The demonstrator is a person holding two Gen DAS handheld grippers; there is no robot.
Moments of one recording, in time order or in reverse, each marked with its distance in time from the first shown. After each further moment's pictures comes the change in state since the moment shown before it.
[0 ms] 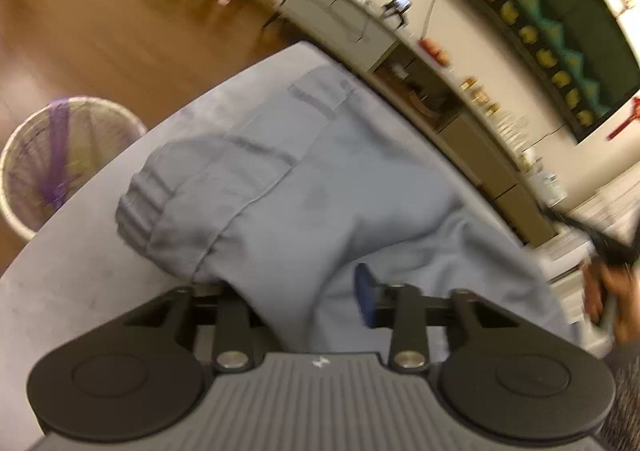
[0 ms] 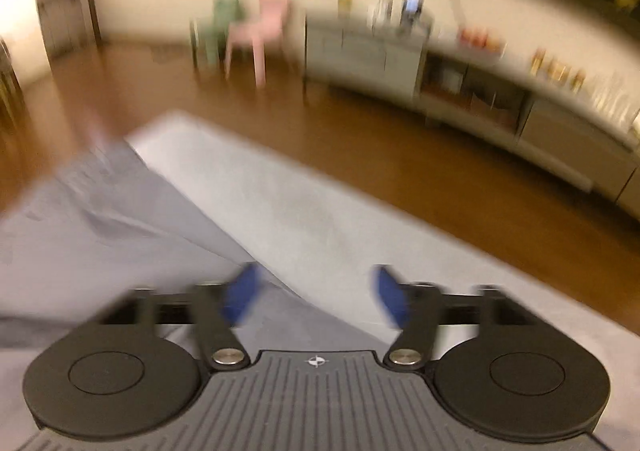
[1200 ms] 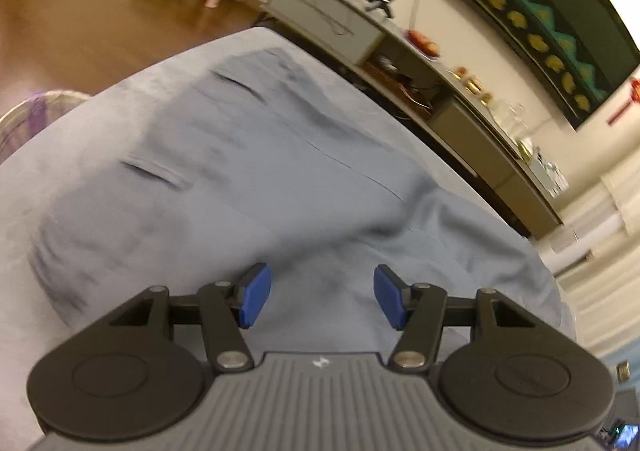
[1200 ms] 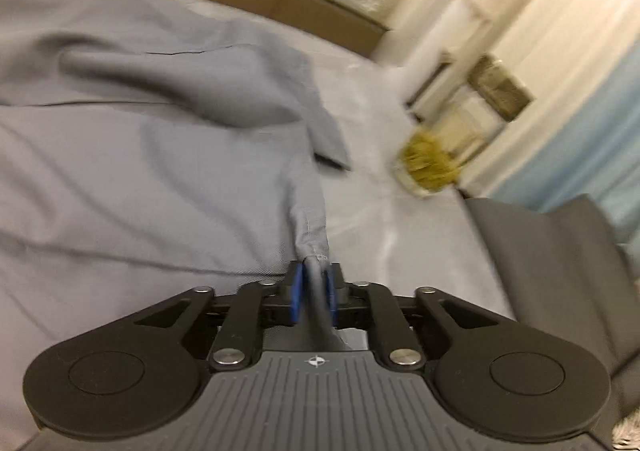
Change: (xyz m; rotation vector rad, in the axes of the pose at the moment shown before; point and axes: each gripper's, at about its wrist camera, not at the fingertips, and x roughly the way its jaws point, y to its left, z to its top) left arm 0.023 -0.076 -0.043 0.000 -0.015 0.032; right arm -0.216 -0.229 -0.386 0.281 0.287 -0.919
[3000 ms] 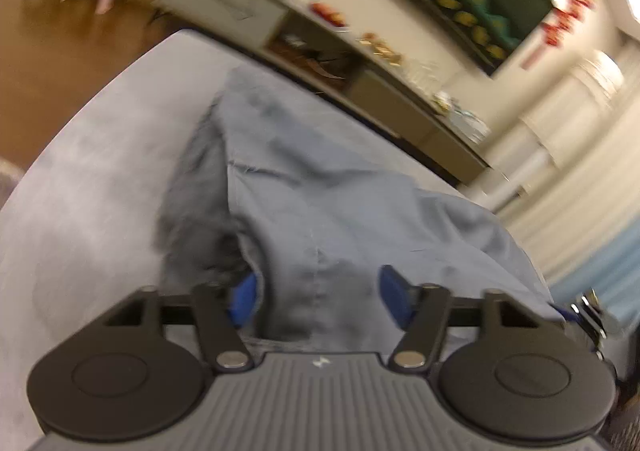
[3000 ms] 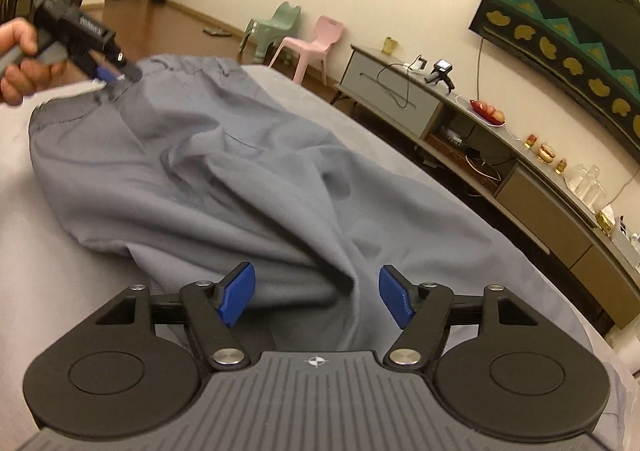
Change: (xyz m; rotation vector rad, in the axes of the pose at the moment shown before) left arm 0.043 0.048 0.071 0.263 0.088 -0.285; right arm -0.287 0.286 0.063 -0.518 -0.490 0.803
